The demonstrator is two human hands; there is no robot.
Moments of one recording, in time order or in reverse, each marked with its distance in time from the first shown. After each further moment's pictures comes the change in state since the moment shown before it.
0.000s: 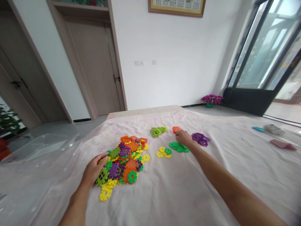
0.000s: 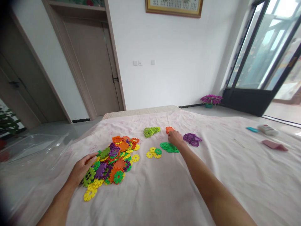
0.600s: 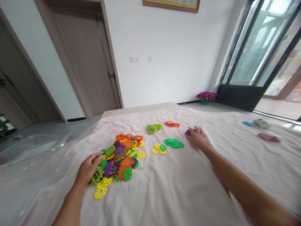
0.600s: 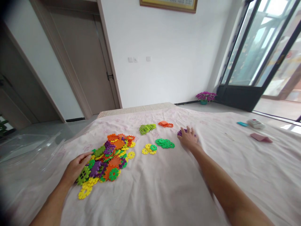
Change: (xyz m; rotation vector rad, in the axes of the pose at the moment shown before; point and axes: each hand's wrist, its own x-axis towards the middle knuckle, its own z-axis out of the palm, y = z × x) left_hand 0.002 -0.004 0.000 0.111 0.005 -0.032; right_hand -0.041 0.093 0.006 -0.093 0.171 0.198
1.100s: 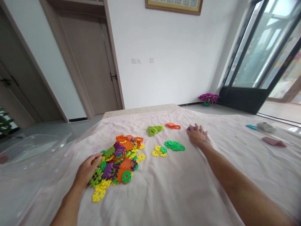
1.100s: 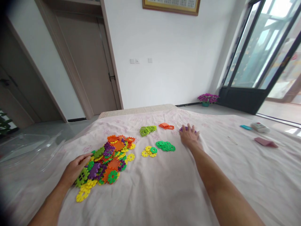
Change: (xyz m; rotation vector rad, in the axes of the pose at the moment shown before) left_hand -0.002 0.004 -0.001 0.044 0.008 -0.007; right_hand 0.037 -0.003 0.004 -0.014 0.081 0.021
